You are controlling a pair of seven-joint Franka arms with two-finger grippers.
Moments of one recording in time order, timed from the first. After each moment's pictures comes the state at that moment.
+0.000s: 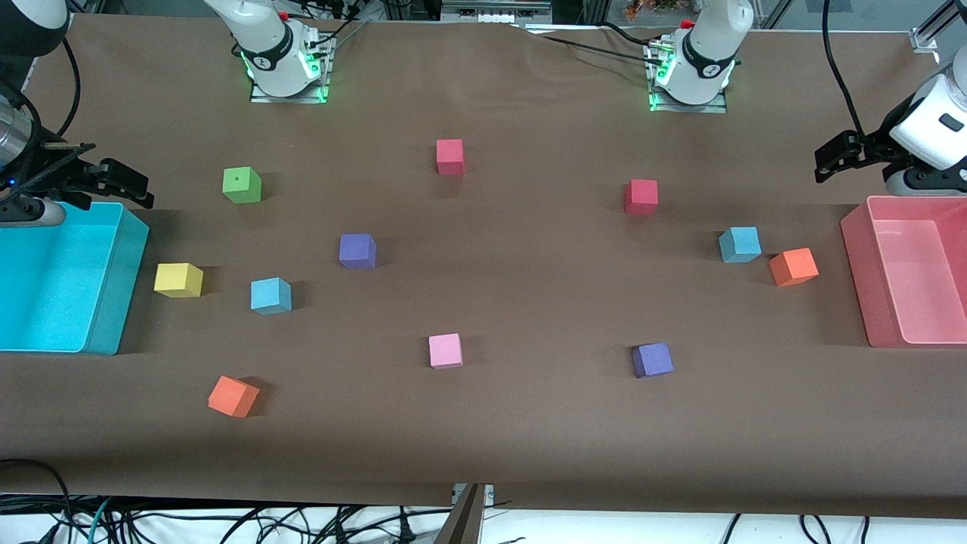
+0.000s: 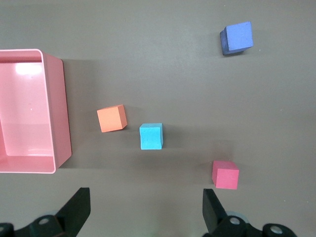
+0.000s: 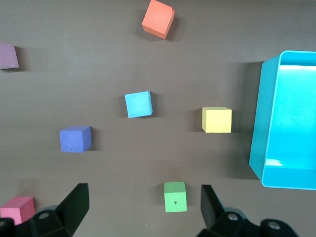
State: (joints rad) left arm 0.03 -0.07 -0.04 -1.73 0.06 1.58 -0.03; right arm -0.09 0.05 0.09 -1.63 0.02 1.65 -0.03
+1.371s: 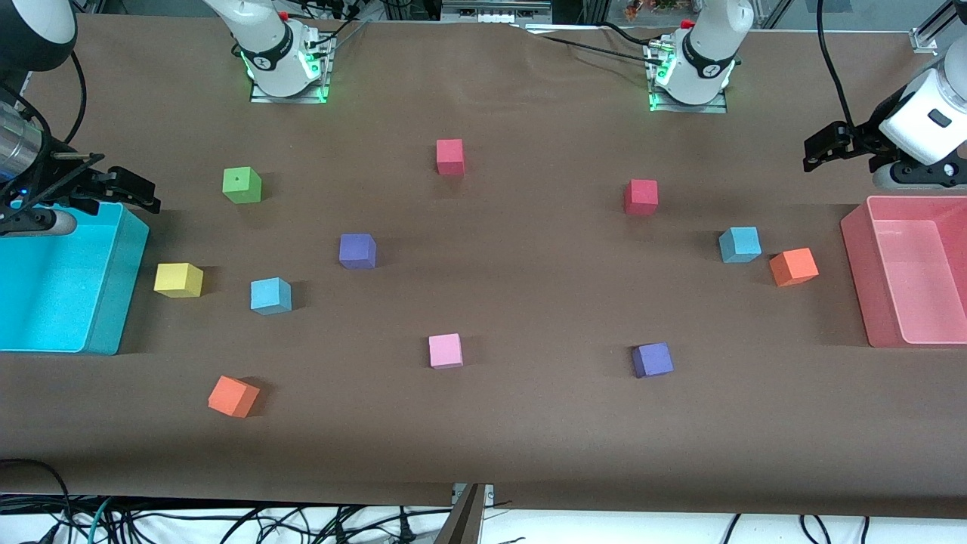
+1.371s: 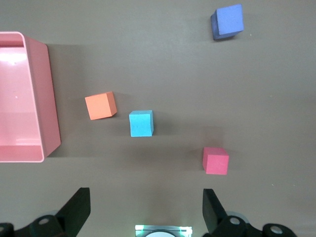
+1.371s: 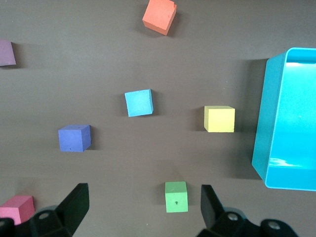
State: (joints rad) left arm 0.02 -0.08 -0.04 -1.73 0.02 1.51 -0.03; right arm -0.09 0.07 0.10 -1.63 0.02 1.65 -0.03
